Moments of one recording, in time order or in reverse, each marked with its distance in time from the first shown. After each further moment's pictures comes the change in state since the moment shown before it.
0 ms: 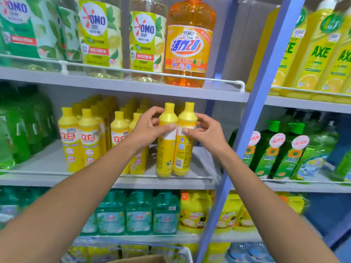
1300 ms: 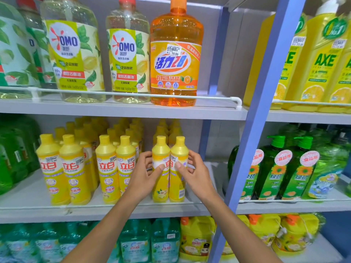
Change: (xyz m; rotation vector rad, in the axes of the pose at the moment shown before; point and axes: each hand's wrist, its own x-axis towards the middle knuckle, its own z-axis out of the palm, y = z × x) left_hand -0.002 -0.090 0.030 0.174 0.149 -0.021; right_hand -0.013 0.076 0.025 0.070 0.032 0.070
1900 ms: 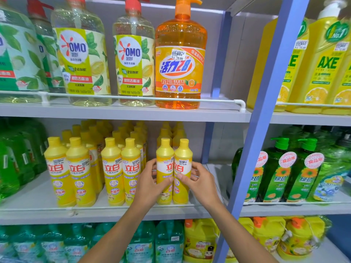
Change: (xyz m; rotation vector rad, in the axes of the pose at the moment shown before) left_hand -0.011 -0.016 0.009 0.036 0.061 -0.017; right_hand -0.005 0.020 0.002 -0.063 0.064 0.050
